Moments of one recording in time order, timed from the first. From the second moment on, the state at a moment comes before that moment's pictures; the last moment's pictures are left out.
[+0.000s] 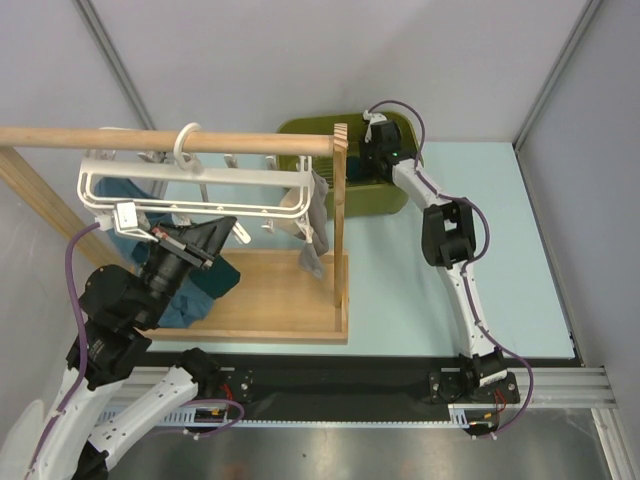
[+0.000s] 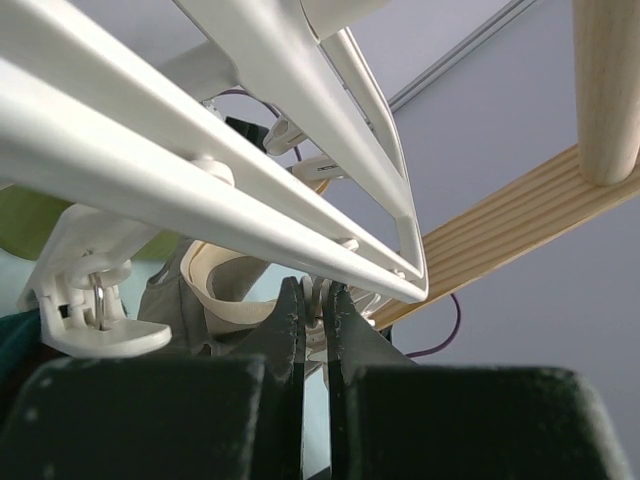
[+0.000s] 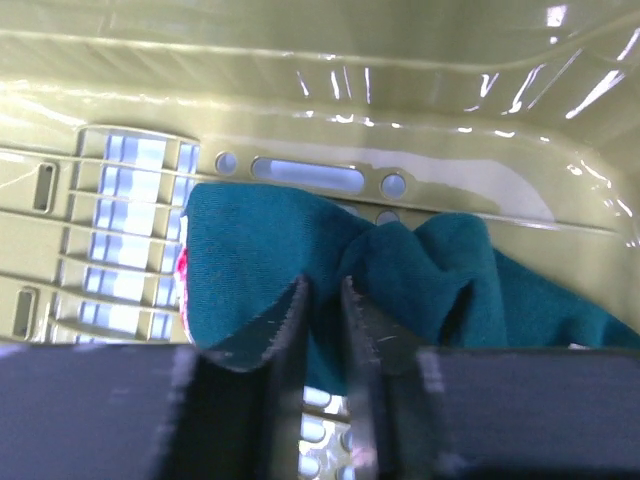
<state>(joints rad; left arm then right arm) -0.62 0.50 1.02 -0.39 -0.17 -0.85 0.33 2.60 2.34 -0.34 -0.05 0.14</state>
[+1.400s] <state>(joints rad) -0.62 0.51 1.05 -0.43 -0.17 -0.85 0.19 2.18 1.85 0.10 -0.44 0.76</state>
